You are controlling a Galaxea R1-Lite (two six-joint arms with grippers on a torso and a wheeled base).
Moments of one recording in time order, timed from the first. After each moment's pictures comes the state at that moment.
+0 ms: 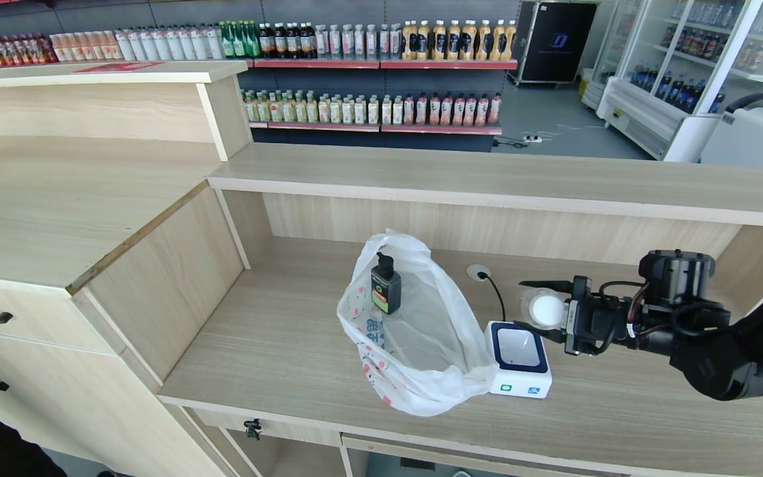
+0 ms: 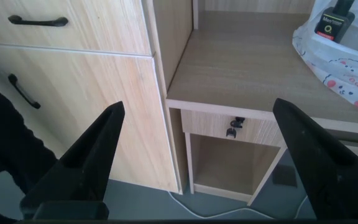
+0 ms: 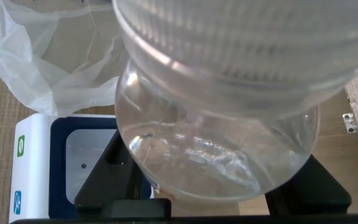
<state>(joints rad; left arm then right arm) 0.00 0.00 0.00 0.03 0.08 0.06 0.07 2.03 -0.68 -1.03 0.79 -1.30</state>
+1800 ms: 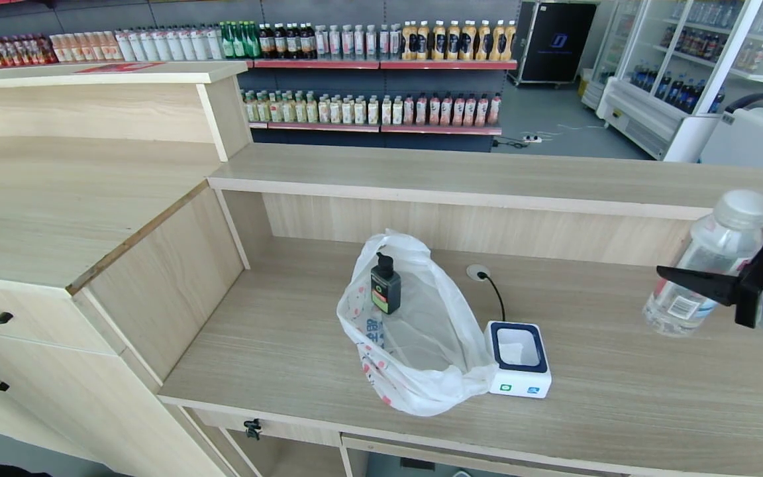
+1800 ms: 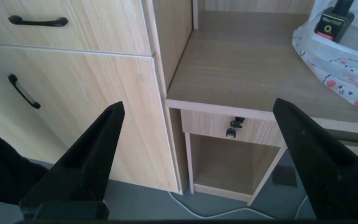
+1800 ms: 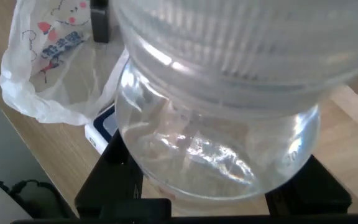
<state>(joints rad) 0.00 0.00 0.00 0.03 0.08 0.06 -0.27 1.42 -0.70 -0.42 0.70 -0.55</state>
